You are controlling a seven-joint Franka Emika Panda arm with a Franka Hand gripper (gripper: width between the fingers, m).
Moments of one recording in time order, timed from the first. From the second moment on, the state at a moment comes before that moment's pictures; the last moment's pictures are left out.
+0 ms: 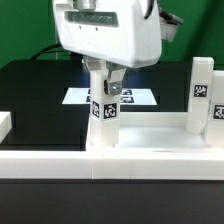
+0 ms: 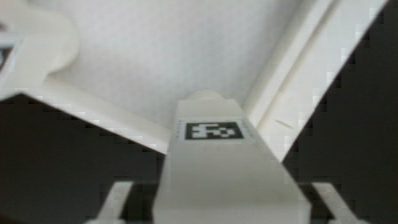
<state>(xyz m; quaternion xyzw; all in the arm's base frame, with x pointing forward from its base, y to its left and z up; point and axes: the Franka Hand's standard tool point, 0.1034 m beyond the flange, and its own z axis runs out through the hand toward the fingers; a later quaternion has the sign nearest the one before) 0.624 -0.055 0.105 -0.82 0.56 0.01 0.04</state>
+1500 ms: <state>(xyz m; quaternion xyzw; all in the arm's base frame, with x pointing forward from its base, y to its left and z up) 0.620 -0.055 0.105 -0.98 0.17 0.01 0.02</state>
